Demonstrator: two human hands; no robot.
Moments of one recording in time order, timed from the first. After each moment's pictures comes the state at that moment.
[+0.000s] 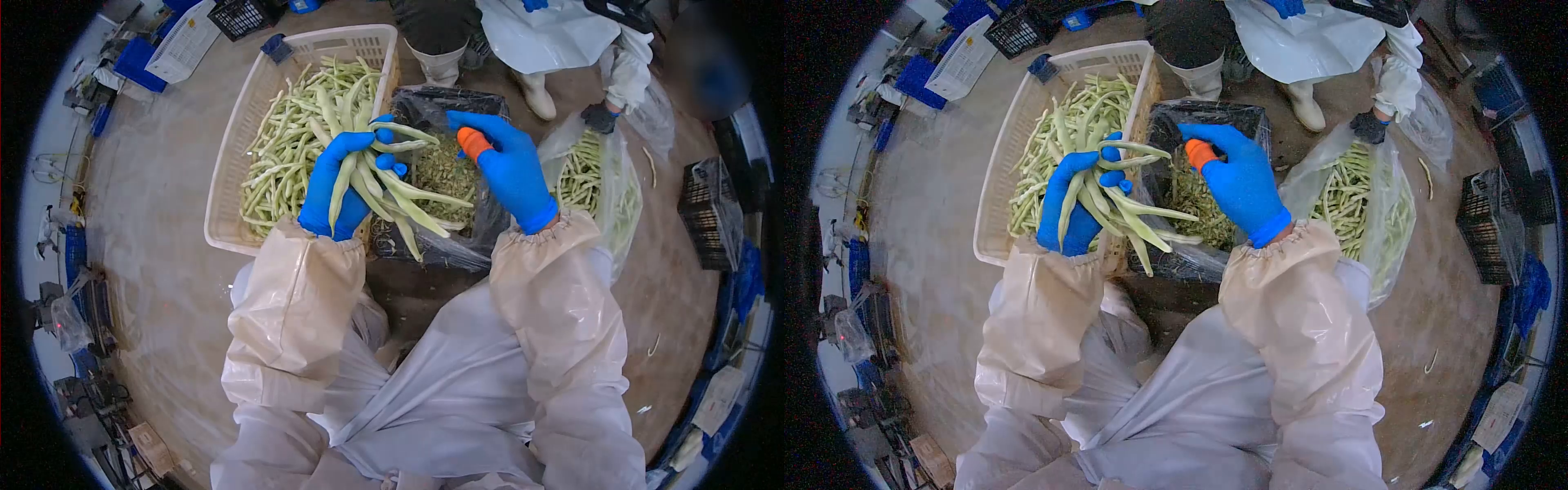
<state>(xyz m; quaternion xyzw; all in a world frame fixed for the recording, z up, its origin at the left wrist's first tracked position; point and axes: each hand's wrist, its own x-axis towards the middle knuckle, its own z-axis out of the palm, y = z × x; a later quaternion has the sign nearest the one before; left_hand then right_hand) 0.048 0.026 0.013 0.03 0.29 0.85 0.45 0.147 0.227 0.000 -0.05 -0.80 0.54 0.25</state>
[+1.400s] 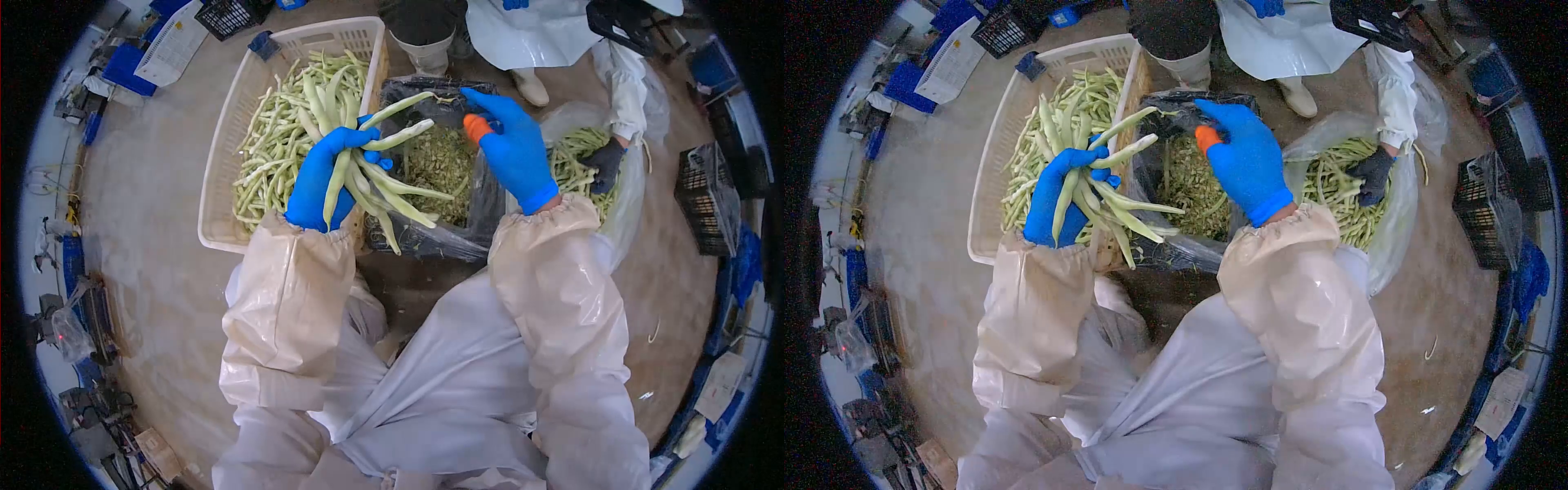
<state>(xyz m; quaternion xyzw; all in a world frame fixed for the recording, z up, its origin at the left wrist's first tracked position) 0.045 0.024 0.014 0.02 0.42 0.79 0.44 0.147 0.247 -0.011 -0.09 -0.85 0.44 0.29</state>
